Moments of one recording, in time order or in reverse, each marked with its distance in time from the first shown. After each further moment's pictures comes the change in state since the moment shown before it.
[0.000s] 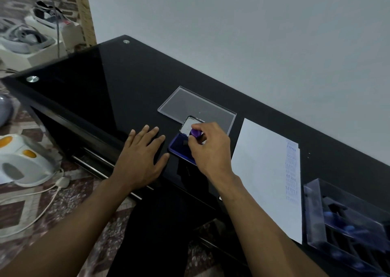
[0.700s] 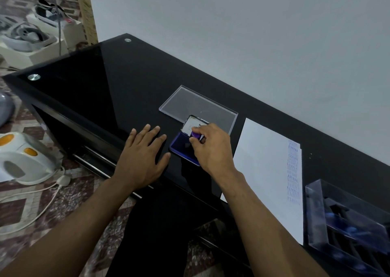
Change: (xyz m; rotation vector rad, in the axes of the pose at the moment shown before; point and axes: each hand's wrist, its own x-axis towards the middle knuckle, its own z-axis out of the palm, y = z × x) left_hand 0.000 0.001 0.004 0.056 0.015 -0.015; right_hand 0.006 -0.001 -0.008 -0.166 -0.164 -0.009
